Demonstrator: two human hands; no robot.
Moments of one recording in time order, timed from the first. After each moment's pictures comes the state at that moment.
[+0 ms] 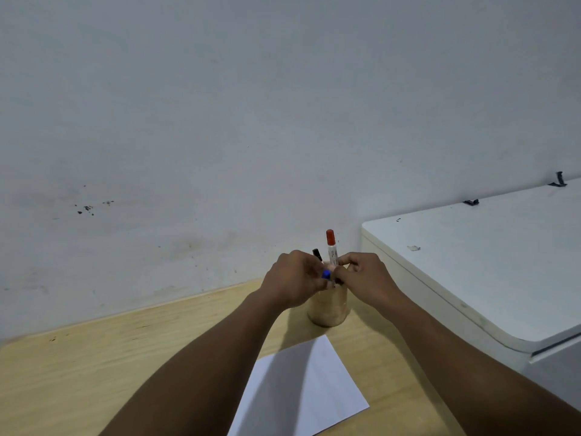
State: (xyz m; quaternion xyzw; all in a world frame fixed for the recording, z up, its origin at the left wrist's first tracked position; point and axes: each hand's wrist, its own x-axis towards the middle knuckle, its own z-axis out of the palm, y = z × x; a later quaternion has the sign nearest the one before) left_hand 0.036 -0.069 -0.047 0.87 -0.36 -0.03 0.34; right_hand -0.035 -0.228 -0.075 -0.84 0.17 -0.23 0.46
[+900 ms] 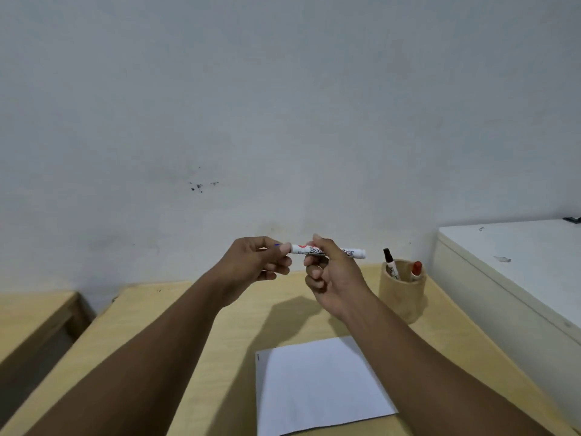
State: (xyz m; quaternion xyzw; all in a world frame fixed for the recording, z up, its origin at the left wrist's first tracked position) left_hand 0.041 0.135 -0.014 0.73 -0.17 -0.12 0.65; right_hand -0.005 -0.031 -0.034 -0.44 0.09 -0.04 0.89
